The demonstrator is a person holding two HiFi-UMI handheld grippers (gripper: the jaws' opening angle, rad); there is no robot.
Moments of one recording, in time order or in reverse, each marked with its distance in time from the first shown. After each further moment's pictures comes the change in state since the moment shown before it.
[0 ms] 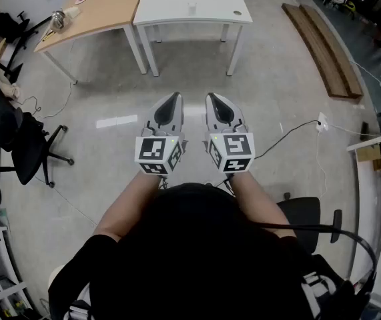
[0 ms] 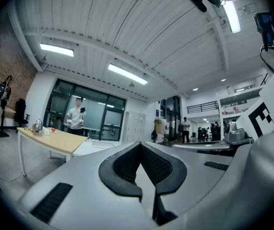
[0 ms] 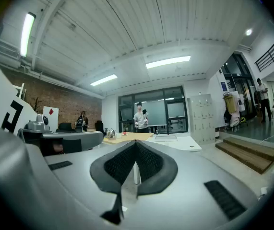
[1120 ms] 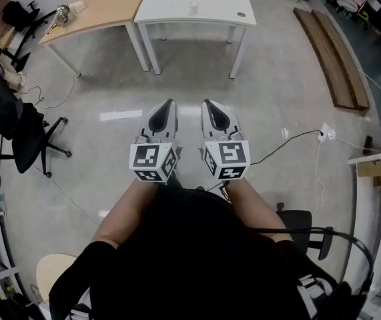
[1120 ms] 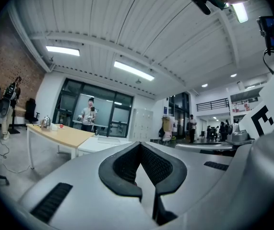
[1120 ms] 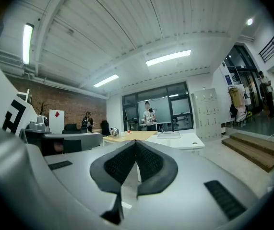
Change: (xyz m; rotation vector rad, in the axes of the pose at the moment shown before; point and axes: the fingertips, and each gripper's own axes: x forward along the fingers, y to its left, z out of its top) left arm 0.039 -0.041 -0.023 -0.024 0.029 0.100; right arm -0.007 -0.065 -0.015 0.025 0.011 0.071
